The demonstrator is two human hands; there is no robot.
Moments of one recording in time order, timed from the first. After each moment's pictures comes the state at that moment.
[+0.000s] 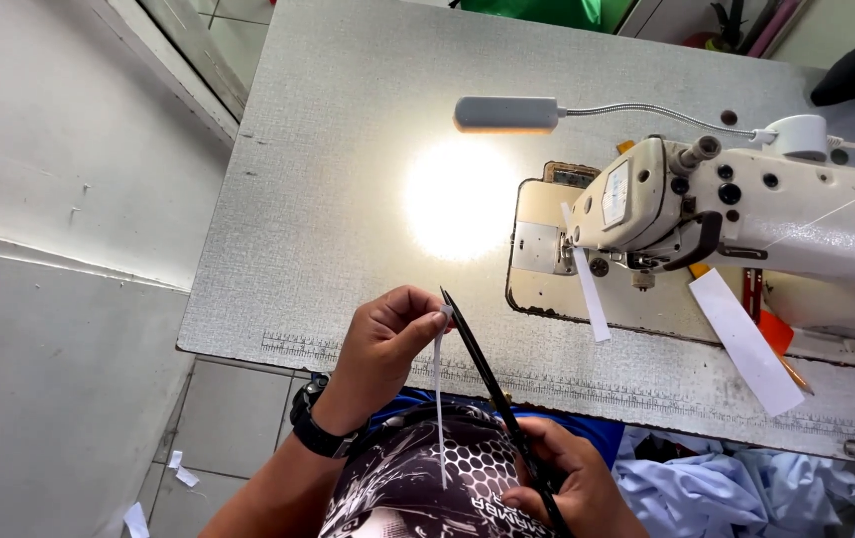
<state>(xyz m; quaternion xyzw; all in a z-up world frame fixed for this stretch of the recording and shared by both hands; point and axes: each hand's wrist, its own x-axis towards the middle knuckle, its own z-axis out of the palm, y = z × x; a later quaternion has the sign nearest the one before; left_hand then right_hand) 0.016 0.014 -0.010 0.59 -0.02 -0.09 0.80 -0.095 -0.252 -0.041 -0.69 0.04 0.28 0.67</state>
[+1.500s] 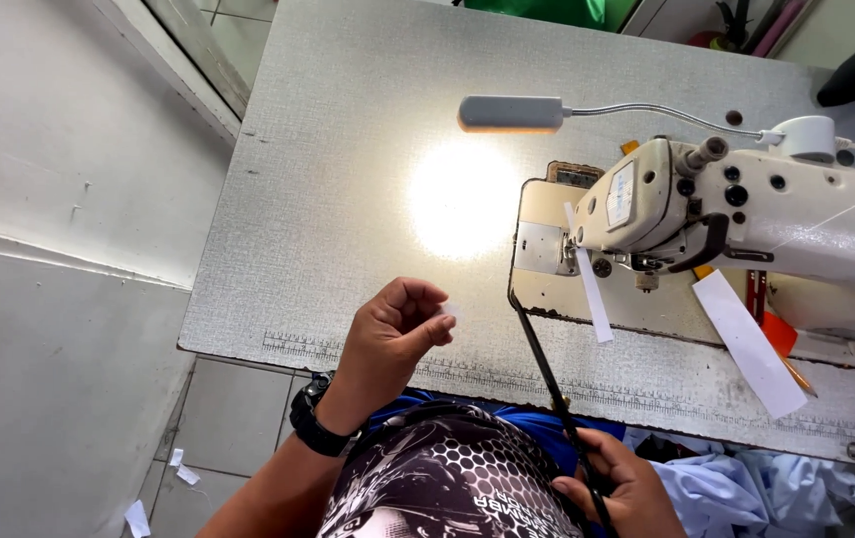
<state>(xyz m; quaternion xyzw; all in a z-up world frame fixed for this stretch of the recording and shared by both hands) 0.017 0.013 -0.012 0.63 0.02 -0.10 0.77 -0.104 -0.301 -0.048 -0.75 0.25 0.31 0.52</state>
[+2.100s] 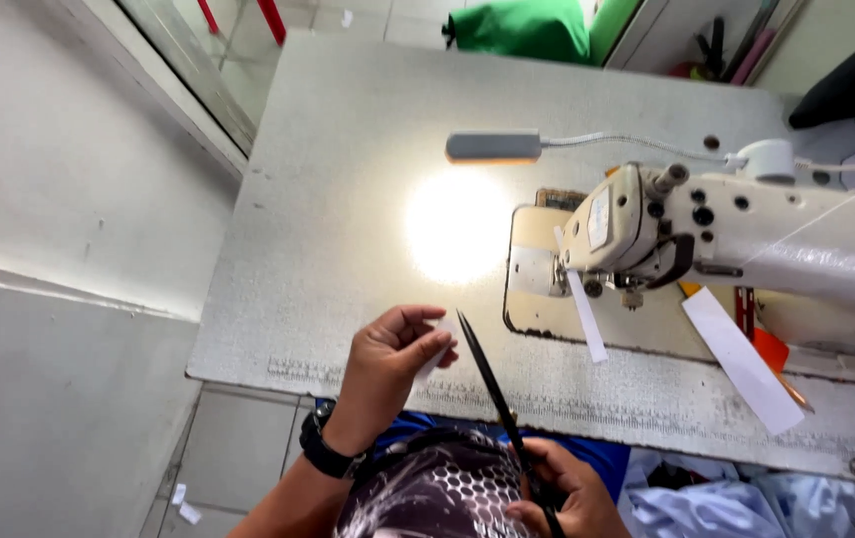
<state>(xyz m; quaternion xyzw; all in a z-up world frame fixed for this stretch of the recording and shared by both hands) 0.016 0.004 0.006 0.58 0.09 -0.10 0.80 -0.108 -0.261 -0.074 -0.64 0.11 0.28 0.70</state>
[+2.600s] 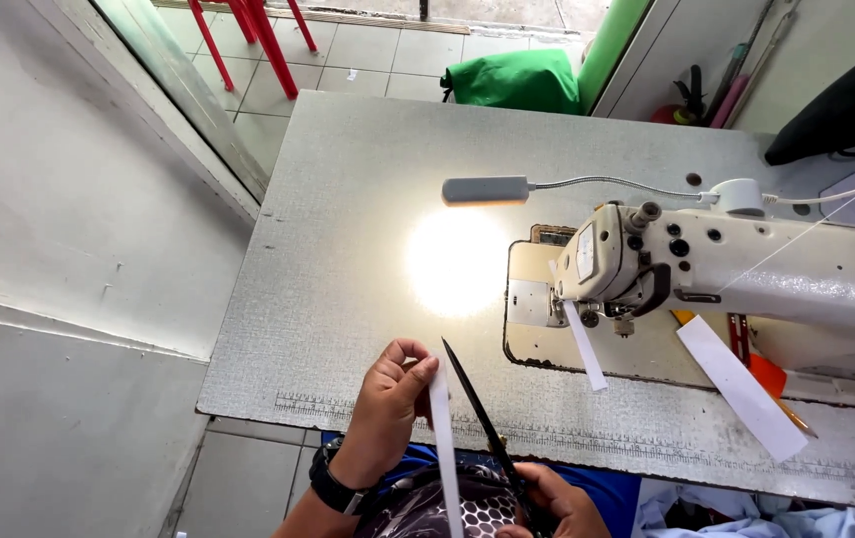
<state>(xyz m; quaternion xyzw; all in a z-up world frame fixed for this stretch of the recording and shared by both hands) 0.012 0.005 -0.021 0.51 0.15 -0.16 0.83 -0.095 -0.246 -0.065 -0.73 0.09 0.29 0.61</state>
